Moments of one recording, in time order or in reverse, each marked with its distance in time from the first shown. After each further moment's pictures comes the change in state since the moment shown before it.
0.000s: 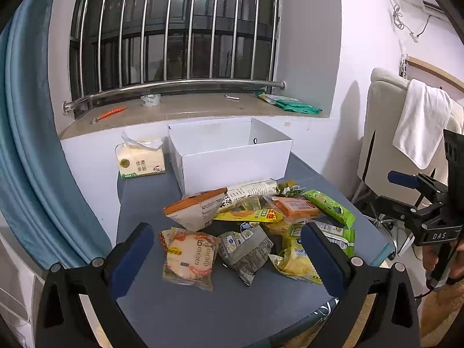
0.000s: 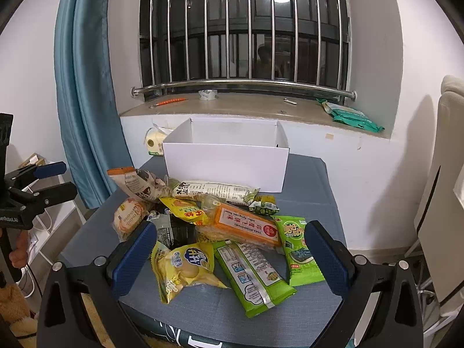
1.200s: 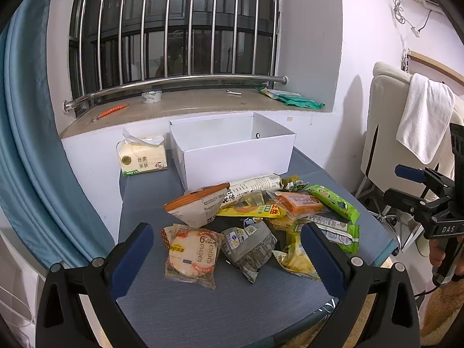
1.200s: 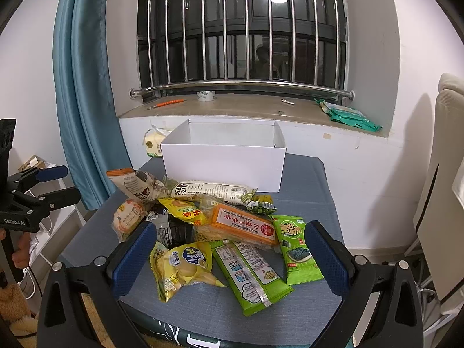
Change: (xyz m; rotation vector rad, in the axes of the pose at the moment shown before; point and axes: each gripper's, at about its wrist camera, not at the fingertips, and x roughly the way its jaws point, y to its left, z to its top) left arm 0.003 -0.001 -0.003 0.014 0.018 0.017; right arm -0.003 -0.004 0.000 0.007 -0.002 -0.002
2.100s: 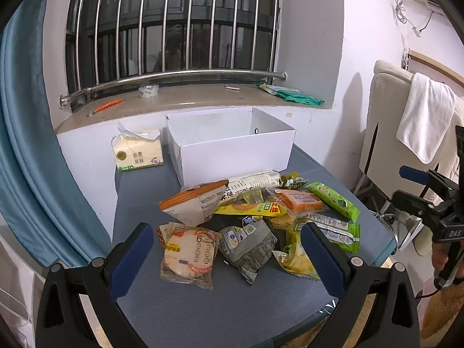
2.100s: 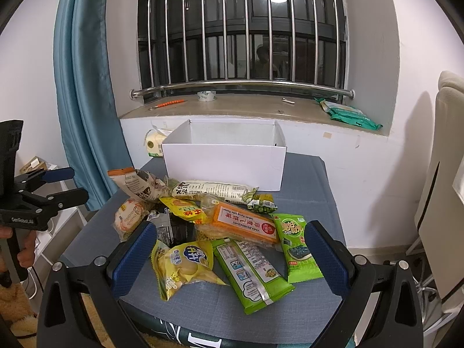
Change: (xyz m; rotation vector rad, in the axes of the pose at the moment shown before) left arm 0.016 0.004 0.002 -0.012 0.027 -0.016; right arm 0.000 0.000 -0.001 0.007 0.001 0.005
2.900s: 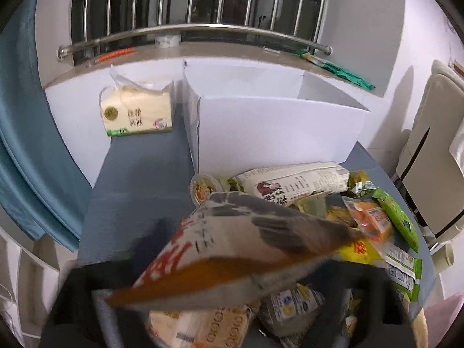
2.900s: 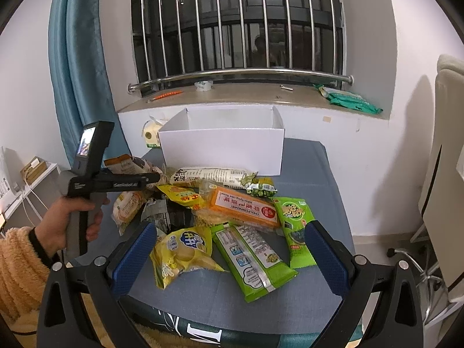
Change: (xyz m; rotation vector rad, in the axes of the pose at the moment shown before) left arm 0.166 0.043 0.009 -0.144 0.170 0.078; right arm 0.006 -0.011 -0.019 0.042 0.046 0.017
